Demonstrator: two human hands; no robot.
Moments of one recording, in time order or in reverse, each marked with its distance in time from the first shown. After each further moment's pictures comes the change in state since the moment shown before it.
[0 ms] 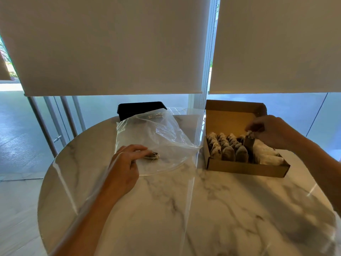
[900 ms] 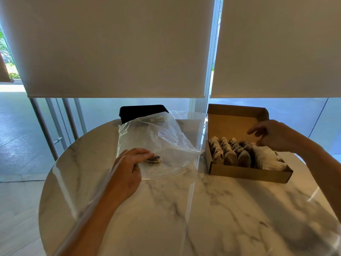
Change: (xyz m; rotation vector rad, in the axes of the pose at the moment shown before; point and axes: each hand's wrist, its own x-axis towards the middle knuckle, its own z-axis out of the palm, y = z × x) left_hand 0.000 0.004 -0.004 -0.032 -0.019 -0.046; right_hand 0.016 0.017 -0.001 0.059 -0.121 0.106
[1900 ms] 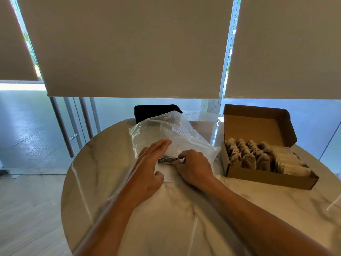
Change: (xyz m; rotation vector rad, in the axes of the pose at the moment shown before) left_hand -0.005 0.005 -0.005 -0.102 -0.161 0.007; right_hand -0.033 -0.182 0.179 0.182 0.049 -0.148
